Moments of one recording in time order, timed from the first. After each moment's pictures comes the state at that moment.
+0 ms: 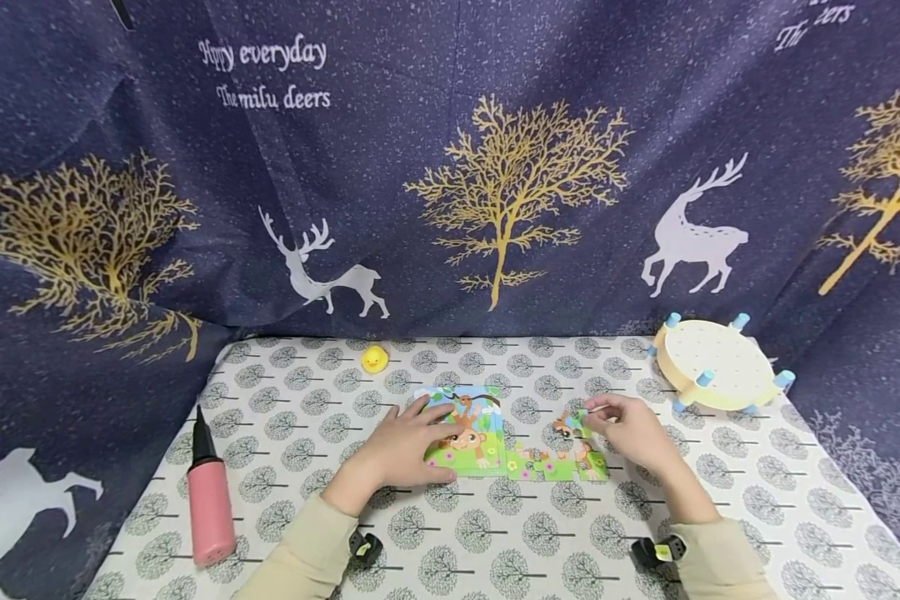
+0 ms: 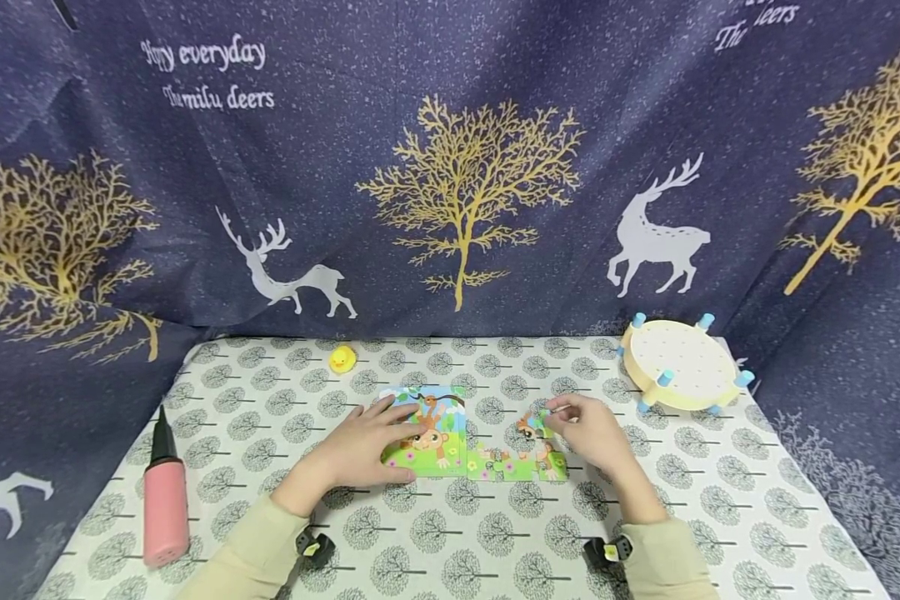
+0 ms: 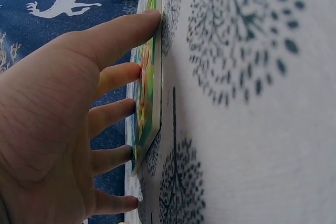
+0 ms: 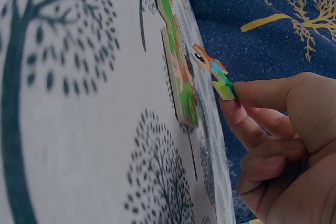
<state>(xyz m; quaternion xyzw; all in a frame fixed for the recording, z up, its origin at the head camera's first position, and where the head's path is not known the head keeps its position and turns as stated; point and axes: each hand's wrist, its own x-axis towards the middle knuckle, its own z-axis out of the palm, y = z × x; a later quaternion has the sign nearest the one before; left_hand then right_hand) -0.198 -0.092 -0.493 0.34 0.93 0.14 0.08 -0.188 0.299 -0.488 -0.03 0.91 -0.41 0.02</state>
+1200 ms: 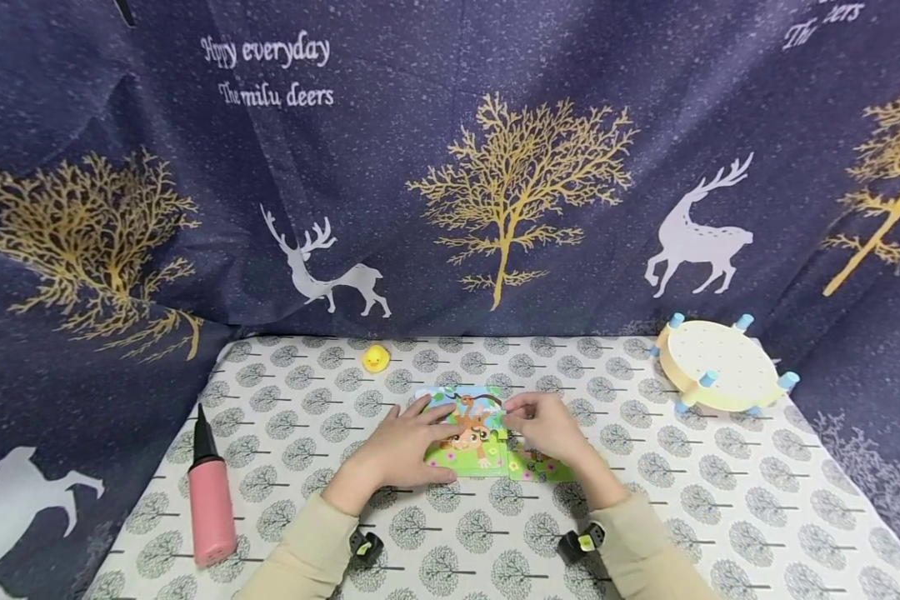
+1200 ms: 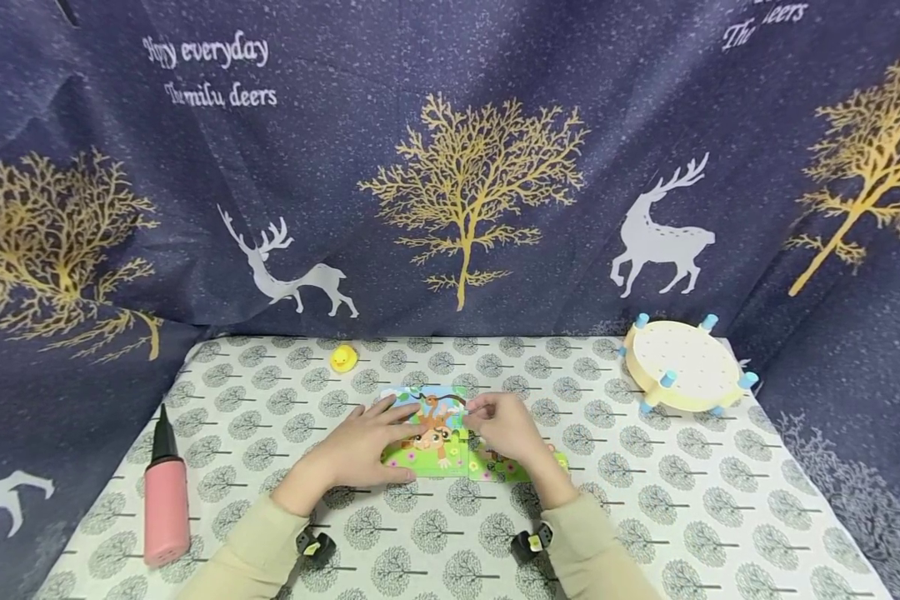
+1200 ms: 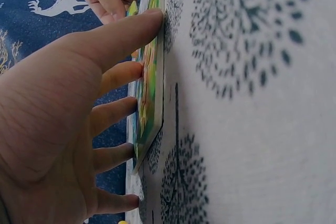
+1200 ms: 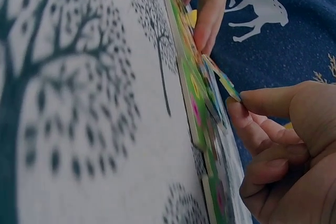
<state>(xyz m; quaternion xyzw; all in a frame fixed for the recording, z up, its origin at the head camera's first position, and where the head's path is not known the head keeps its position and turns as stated) -0.199 -0.094 -0.491 0.34 0.92 0.14 0.09 -0.208 0.184 -0.499 -0.06 0.86 -0.51 0.08</state>
